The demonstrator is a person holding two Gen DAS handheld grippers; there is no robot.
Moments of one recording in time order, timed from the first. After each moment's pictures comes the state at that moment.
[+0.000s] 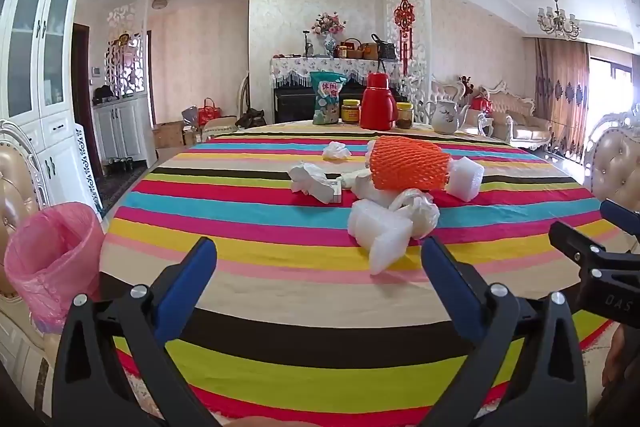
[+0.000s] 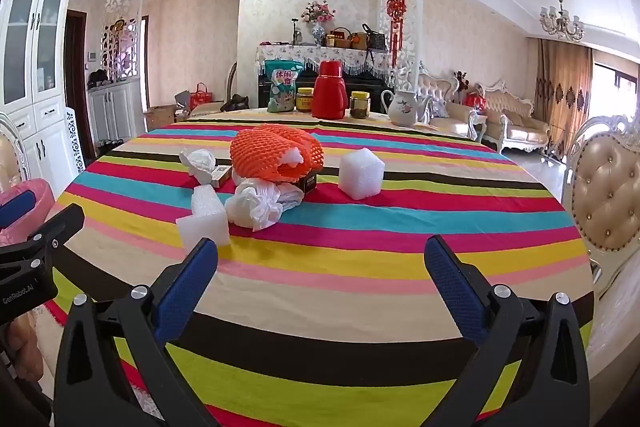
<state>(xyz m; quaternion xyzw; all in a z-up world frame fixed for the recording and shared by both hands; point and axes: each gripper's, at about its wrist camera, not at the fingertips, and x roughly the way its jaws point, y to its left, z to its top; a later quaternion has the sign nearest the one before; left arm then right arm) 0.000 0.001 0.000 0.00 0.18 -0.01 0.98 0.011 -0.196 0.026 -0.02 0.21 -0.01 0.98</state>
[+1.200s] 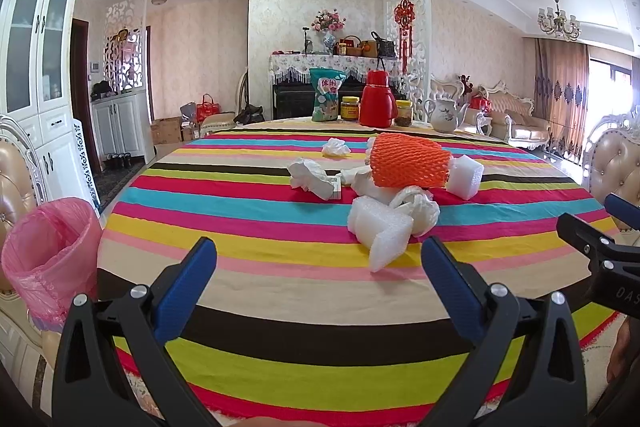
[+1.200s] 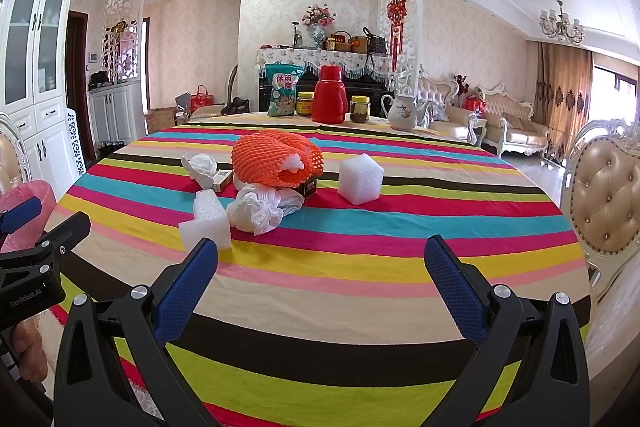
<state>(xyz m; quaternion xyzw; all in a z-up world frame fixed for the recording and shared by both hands) -0.002 0.005 0.001 0.01 0.19 -0.01 0.98 0.007 -0.194 0.031 -0.03 0.21 -0.01 0.98</state>
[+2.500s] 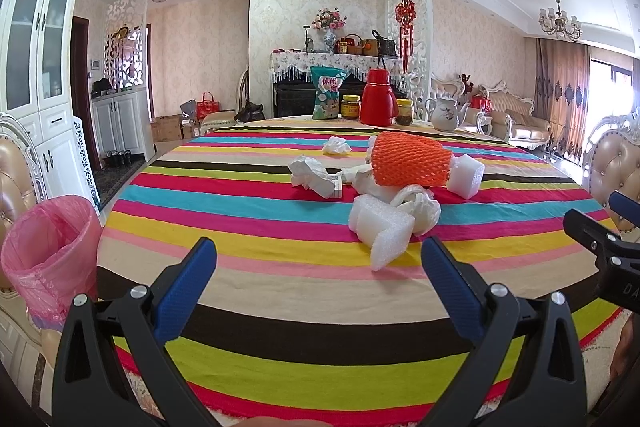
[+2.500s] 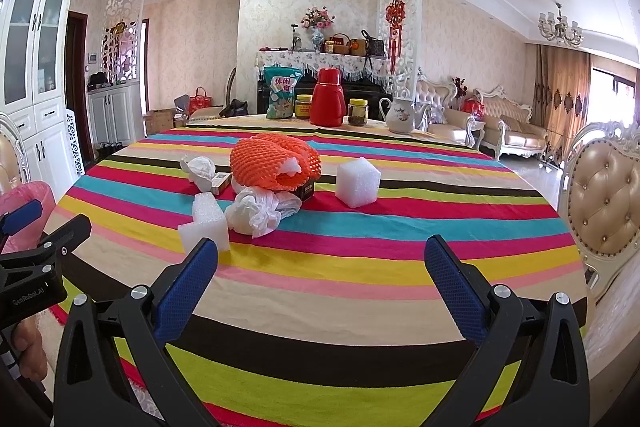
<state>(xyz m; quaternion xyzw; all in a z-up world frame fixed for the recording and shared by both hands) -0.001 0.006 0.000 0.00 0.19 -0.01 0.98 0.004 -0.194 0.034 -0.03 0.20 -0.01 0.98</state>
